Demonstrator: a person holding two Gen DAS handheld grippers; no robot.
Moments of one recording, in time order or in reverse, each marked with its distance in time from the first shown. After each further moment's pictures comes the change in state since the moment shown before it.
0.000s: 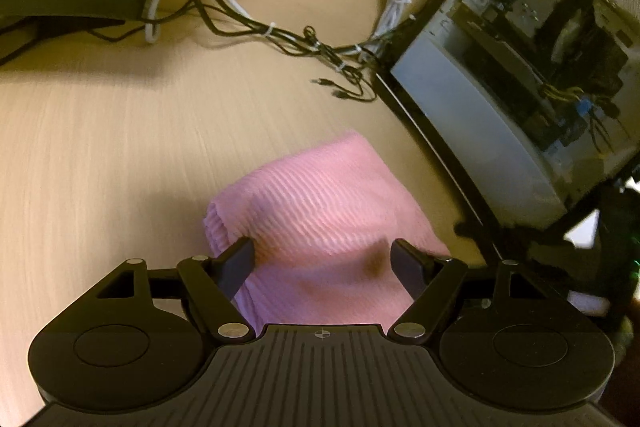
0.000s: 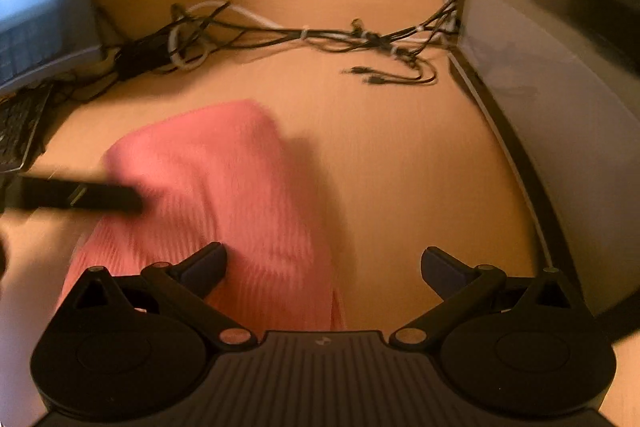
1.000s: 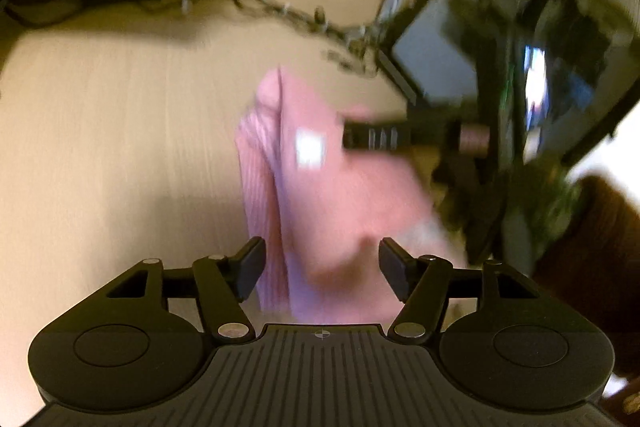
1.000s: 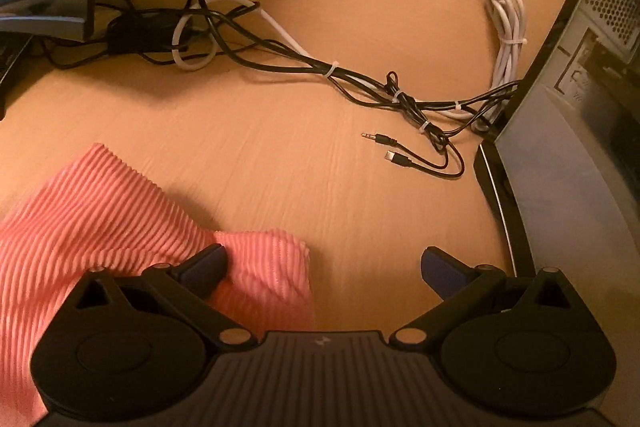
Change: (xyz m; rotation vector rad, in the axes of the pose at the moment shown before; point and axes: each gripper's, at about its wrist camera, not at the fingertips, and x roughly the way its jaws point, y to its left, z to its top) left arm -0.070 -0.014 -0.041 -0.038 -0.008 0.016; right arm 0.059 0.031 0.061 -0.221 -0.035 -0.132
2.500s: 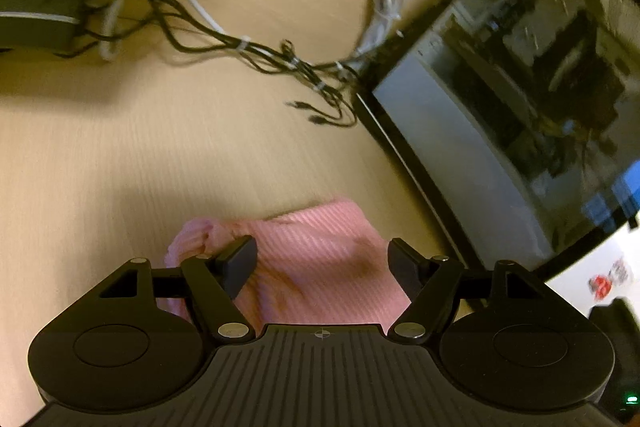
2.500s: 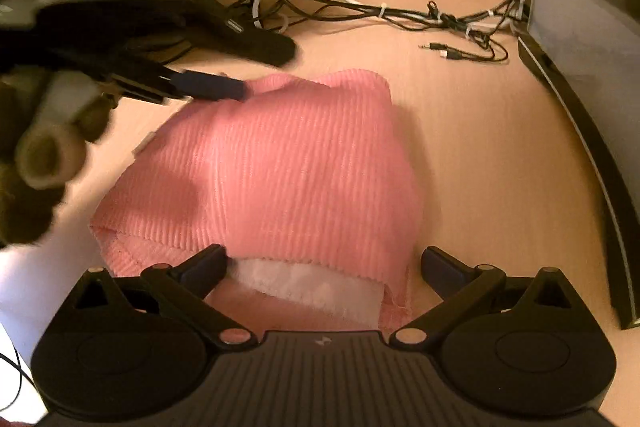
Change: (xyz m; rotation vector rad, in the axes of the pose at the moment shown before) left arm 0.081 0.002 0.066 0.008 -0.023 -0.084; right arm -0.067 0.002 -0.086 0.166 0.020 0.313
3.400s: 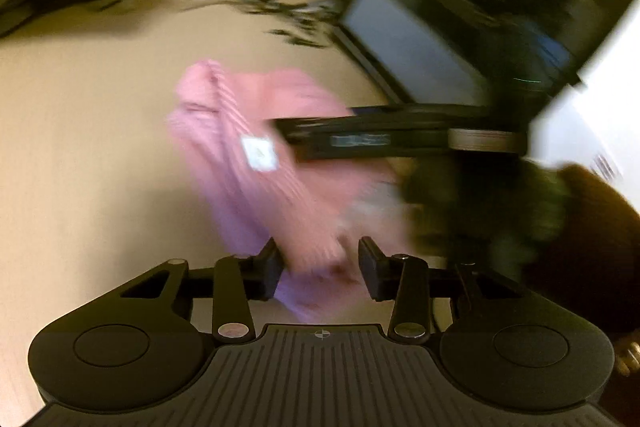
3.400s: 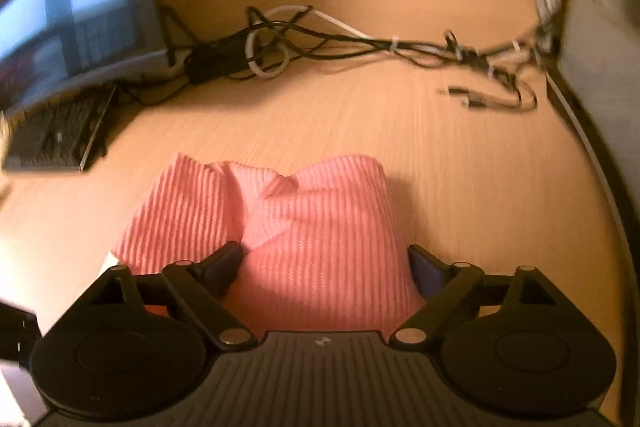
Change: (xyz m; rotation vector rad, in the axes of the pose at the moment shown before) left arm -0.060 -0.035 -0.090 0.134 0.128 -0.007; right arm 0.027 -0.026 0.059 0.083 -0.022 0.077
